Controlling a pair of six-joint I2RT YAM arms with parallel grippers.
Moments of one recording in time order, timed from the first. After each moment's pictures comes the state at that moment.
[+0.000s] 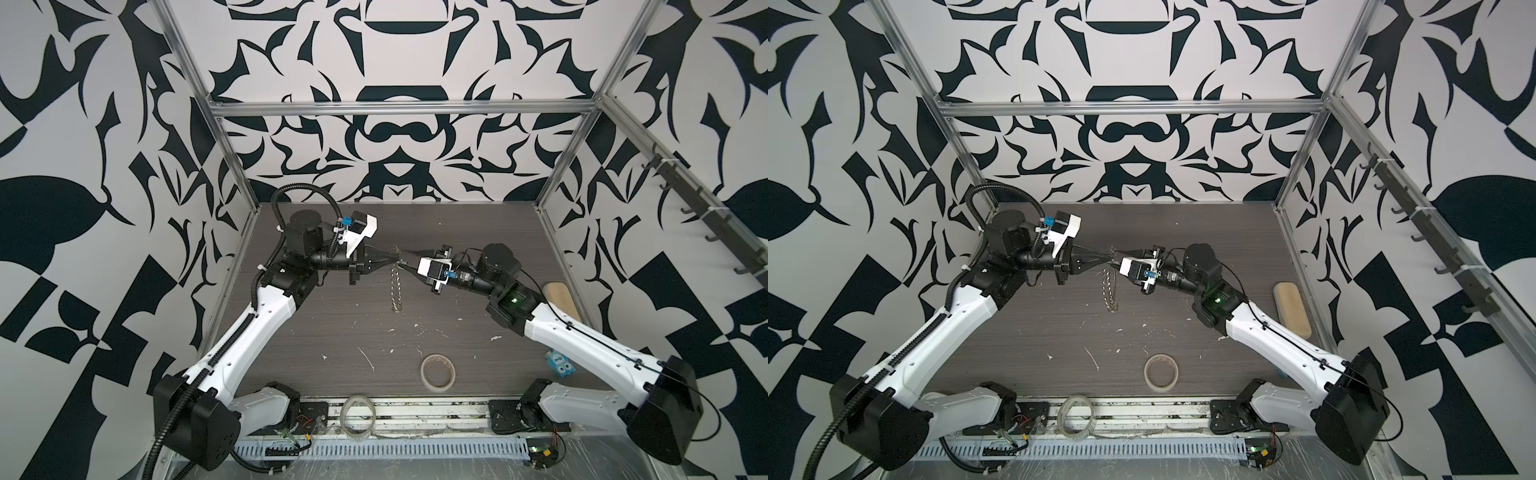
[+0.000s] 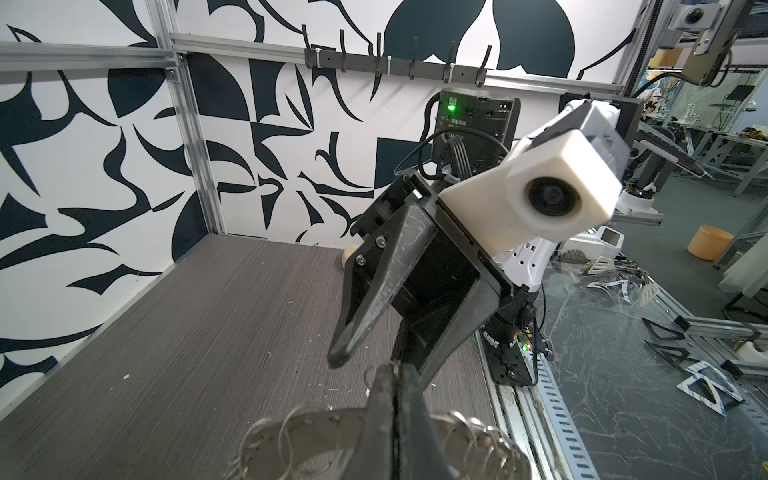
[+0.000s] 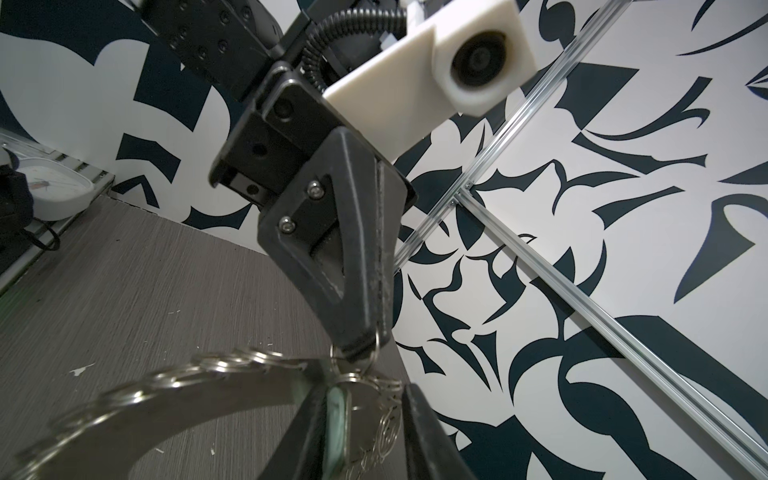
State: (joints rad) left arm -0.42 1.21 1.08 -0.02 1.16 0.06; right arm 0.70 1.17 0.89 0.32 -0.55 -0.62
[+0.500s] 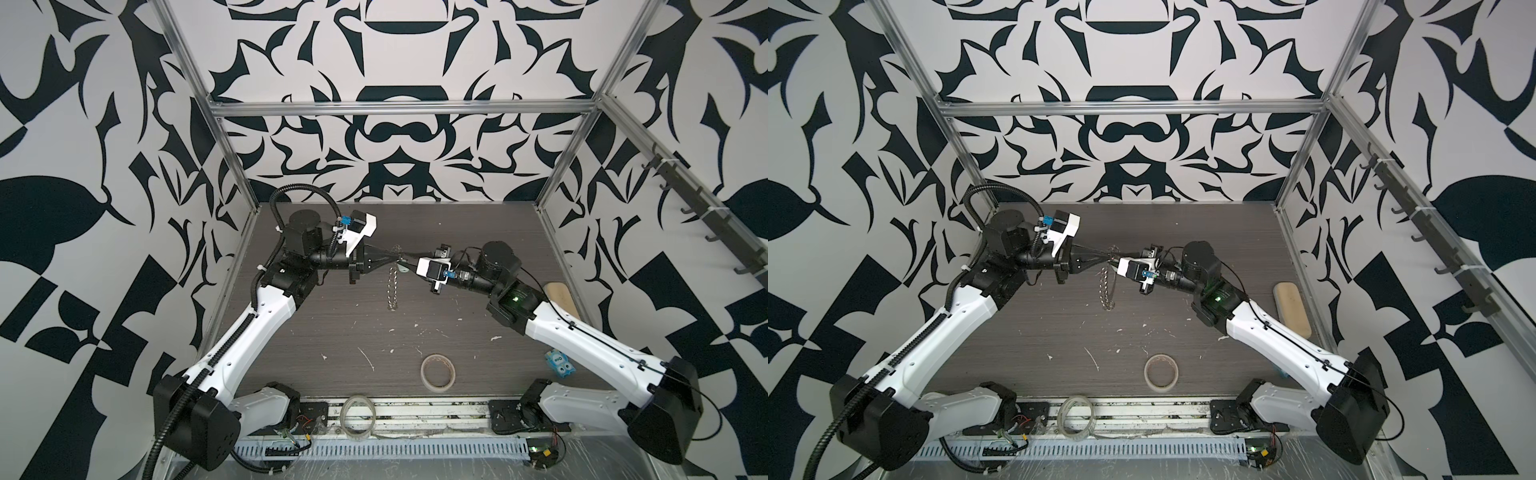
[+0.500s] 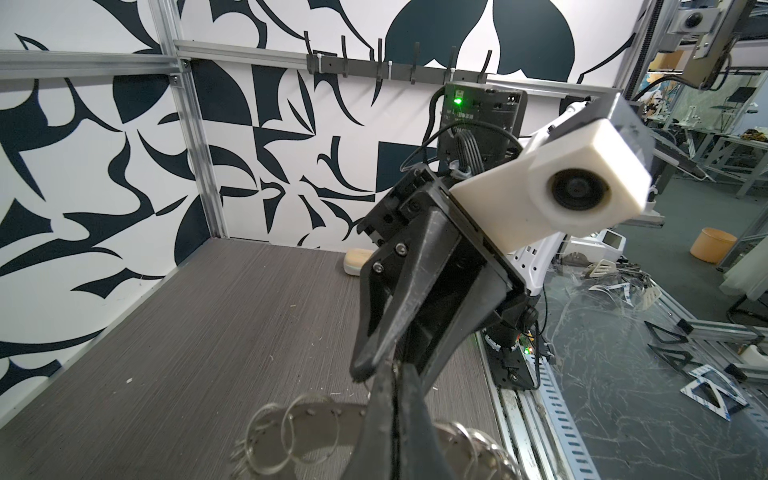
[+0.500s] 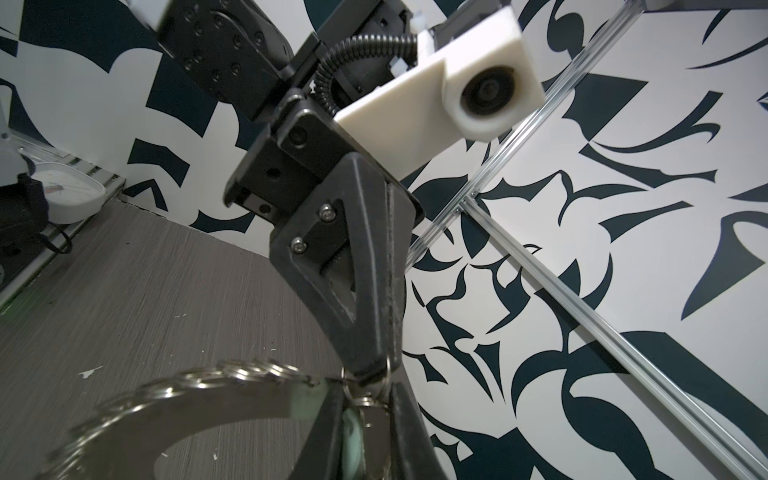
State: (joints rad) left arm -0.42 1.21 1.08 0.01 1.16 0.04; right arm 0.71 1.17 0.93 0.26 -0.56 -0.64
